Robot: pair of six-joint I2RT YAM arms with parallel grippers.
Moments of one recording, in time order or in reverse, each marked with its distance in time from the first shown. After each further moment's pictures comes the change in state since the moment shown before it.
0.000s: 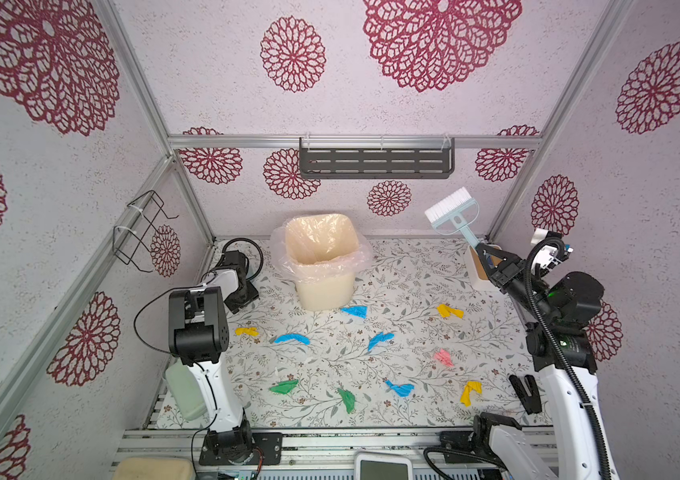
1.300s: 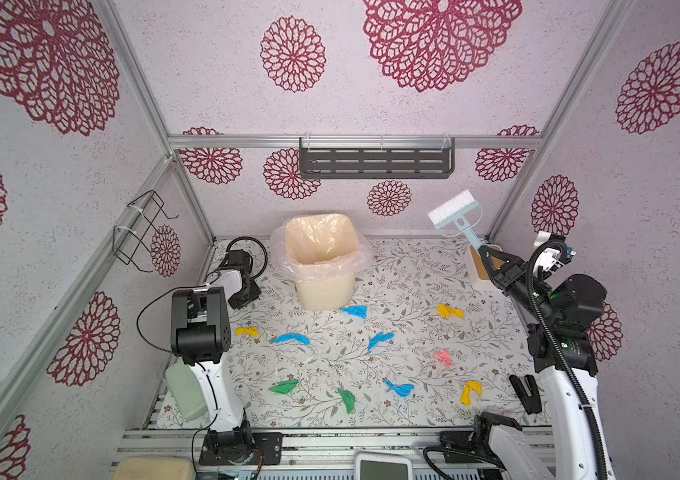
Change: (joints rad) left arm -0.023 0.000 -0.003 0.039 -0.029 0.060; right arm -0.037 -0.013 -0.021 0.001 -0.024 0.008
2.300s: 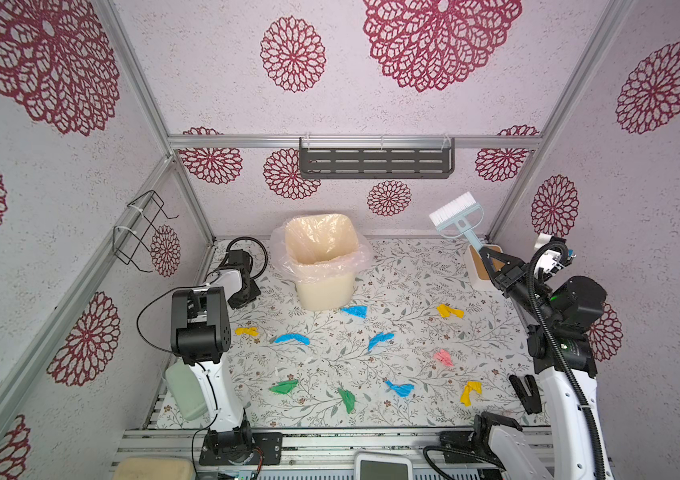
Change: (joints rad) left arm 0.000 0.000 0.003 -0.008 -0.013 0.031; right arm -0.013 -0.005 -0.013 0.002 -0.003 0.025
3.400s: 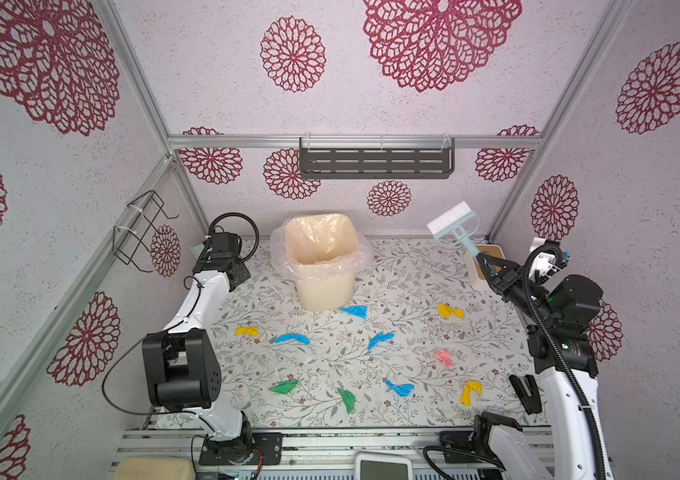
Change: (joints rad) left arm -0.032 -0.409 -0.014 -0.082 -0.093 0.040; right arm -0.001 0.005 0.026 -0.164 0.000 -0.113
